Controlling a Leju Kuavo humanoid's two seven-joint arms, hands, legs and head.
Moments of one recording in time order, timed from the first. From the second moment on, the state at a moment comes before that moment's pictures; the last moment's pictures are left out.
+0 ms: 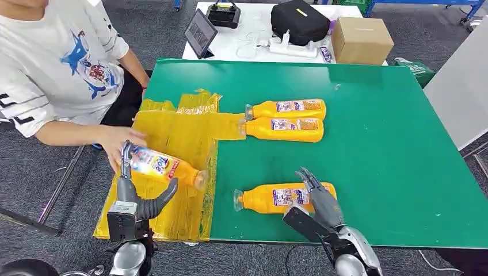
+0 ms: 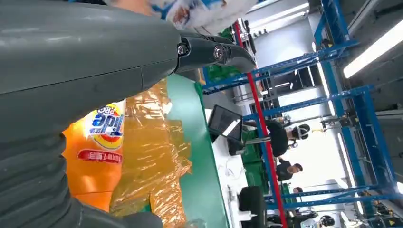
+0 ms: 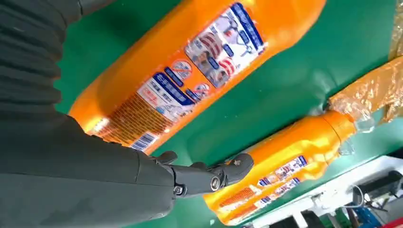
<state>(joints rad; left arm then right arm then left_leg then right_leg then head) -0.01 -0.24 -0.09 -1.42 -0.32 0.41 -0.65 0.09 -0.17 0.29 -1.58 0.66 -0.07 -0.15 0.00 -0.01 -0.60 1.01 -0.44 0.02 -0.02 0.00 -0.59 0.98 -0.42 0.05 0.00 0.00</state>
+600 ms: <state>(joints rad) -0.05 -0.24 -0.10 -1.33 -0.27 0.35 -0.63 -0.10 -0.23 0.29 -1.35 0.74 -0.03 -0.09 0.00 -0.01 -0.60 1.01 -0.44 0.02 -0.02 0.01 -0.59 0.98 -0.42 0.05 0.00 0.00</state>
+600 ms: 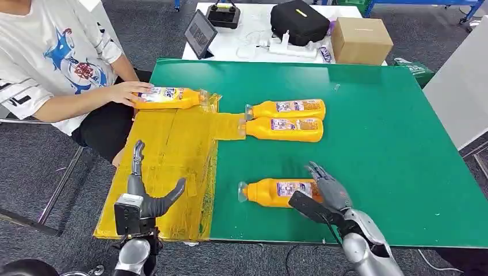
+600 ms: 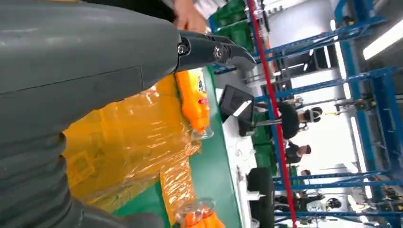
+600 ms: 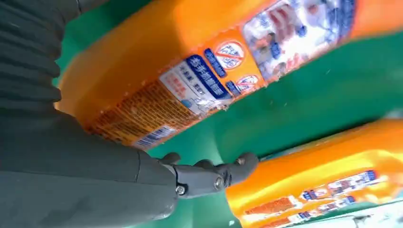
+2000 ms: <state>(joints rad) -0.11 -0.24 -0.10 -1.18 -0.21 0.30 -0.61 -0.25 -0.24 0.37 -1.12 0.57 0.11 -0.05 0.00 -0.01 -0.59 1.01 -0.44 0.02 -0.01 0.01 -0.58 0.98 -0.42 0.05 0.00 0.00</state>
